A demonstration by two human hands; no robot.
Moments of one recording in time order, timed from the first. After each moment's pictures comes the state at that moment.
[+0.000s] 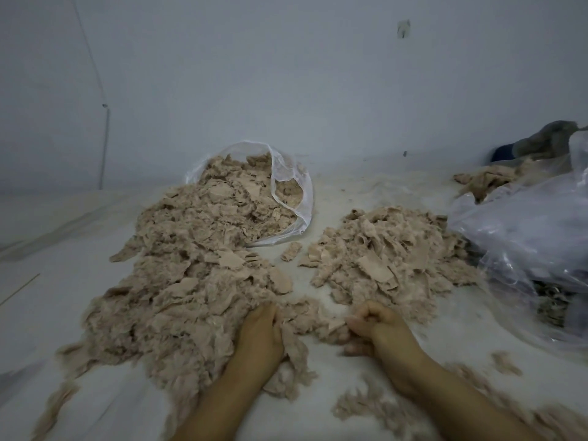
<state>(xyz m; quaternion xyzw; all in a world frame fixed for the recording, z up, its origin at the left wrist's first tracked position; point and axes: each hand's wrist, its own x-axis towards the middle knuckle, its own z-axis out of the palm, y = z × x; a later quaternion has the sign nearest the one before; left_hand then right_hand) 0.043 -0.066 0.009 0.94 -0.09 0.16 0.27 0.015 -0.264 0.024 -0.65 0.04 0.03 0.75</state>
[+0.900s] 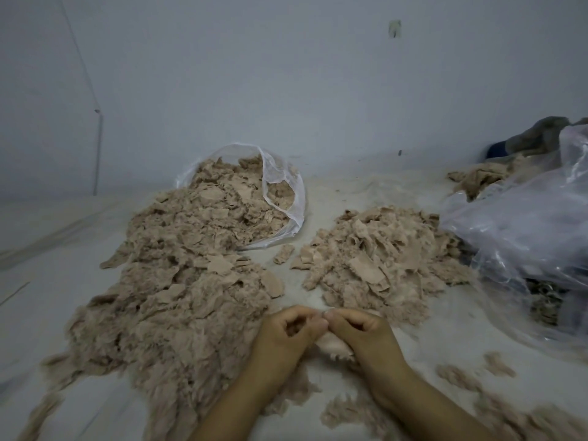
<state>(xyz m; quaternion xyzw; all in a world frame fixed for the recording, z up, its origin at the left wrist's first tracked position) 0.021 -0.107 0.031 0.75 -0.14 0.04 0.65 -0.002 -0.248 0.034 -0.62 -0.03 -0.04 0.78</state>
